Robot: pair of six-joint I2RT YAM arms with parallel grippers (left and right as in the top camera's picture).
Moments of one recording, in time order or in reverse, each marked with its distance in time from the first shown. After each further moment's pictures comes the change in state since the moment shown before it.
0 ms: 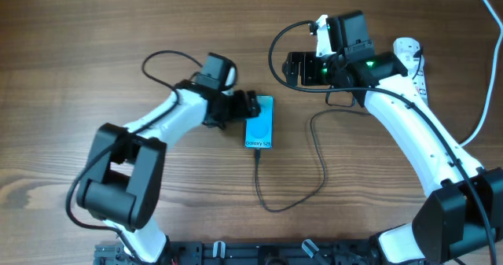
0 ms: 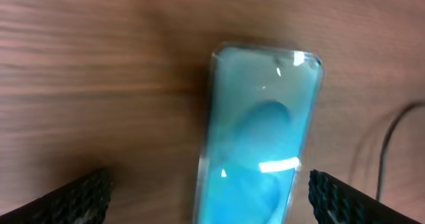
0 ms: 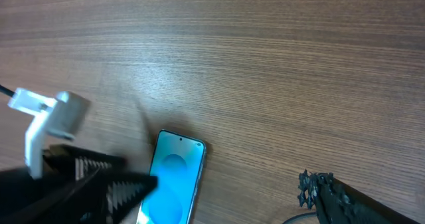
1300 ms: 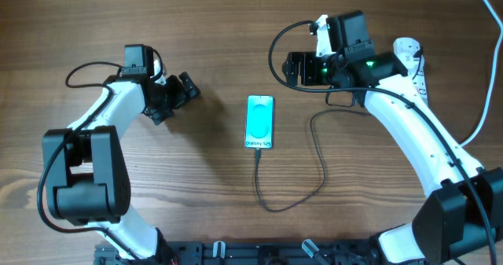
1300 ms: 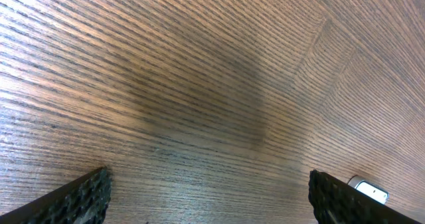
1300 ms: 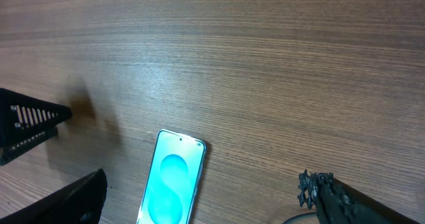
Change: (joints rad) left arm 0.401 -0.006 0.003 -0.061 0.003 0.000; right arm 0.000 0.000 0.000 0.000 0.000 0.001
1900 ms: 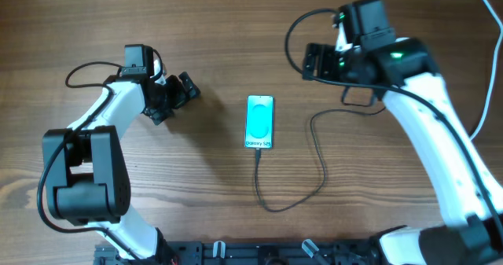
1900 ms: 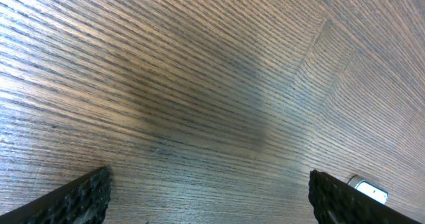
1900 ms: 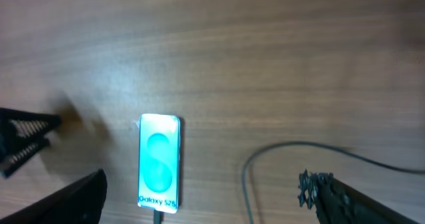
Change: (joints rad) left arm 0.000 0.000 0.000 0.000 0.000 0.000; right arm -0.001 -0.078 0.243 -0.405 0.178 0.132
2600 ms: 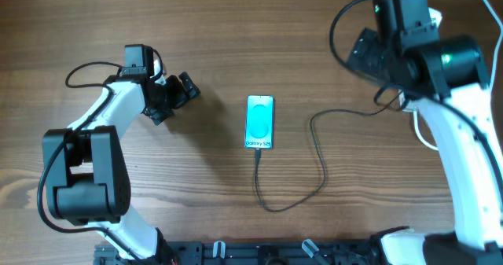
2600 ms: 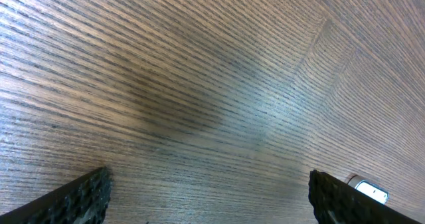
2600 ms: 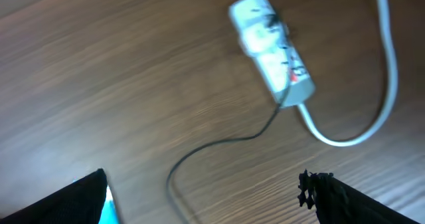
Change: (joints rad) left arm 0.000 0.000 0.000 0.000 0.000 0.000; right arm -0.082 -0.028 0.174 -0.269 0.378 0.244
